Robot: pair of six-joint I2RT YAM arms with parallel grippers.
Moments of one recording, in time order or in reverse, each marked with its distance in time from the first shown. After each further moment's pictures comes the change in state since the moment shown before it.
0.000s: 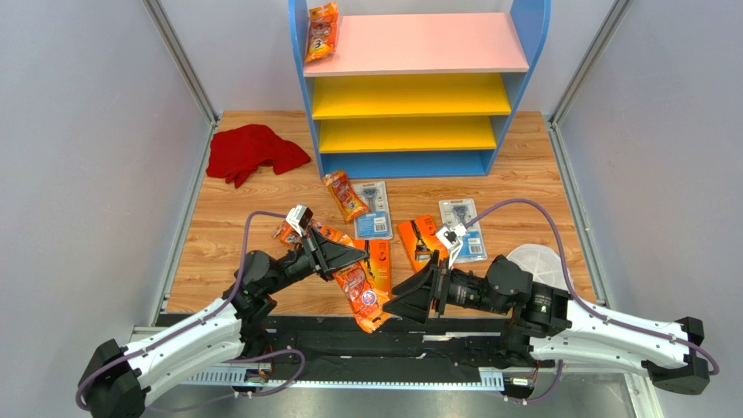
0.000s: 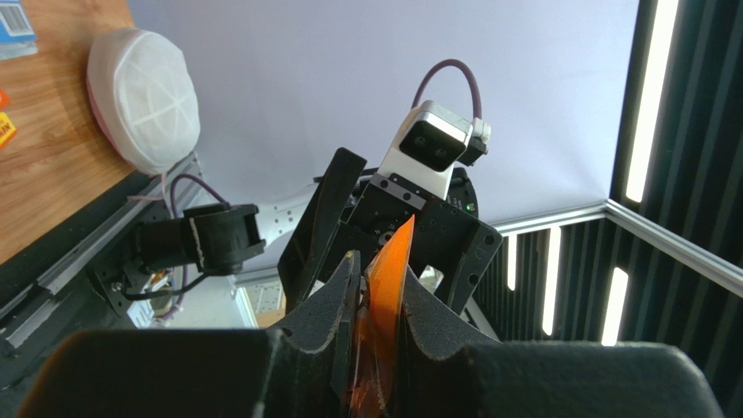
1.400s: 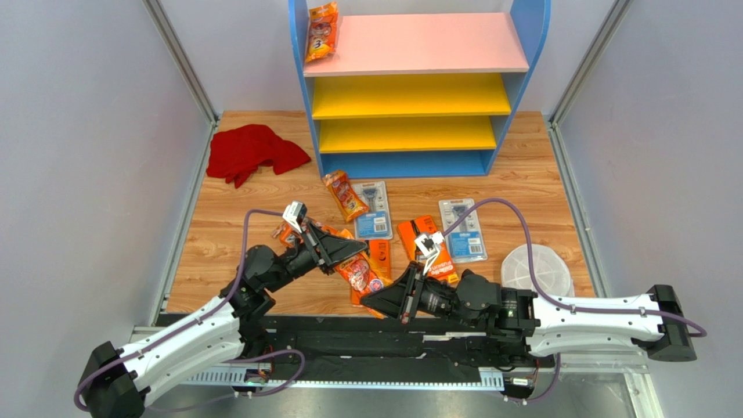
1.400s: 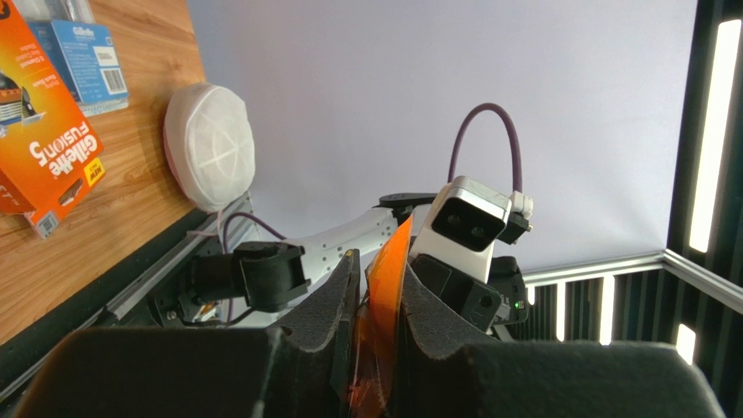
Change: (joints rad) left arm 0.000 -0.005 0.054 -0.162 -0.105 0.095; right arm 0.183 0.219 -0.018 0.261 0.291 0.073
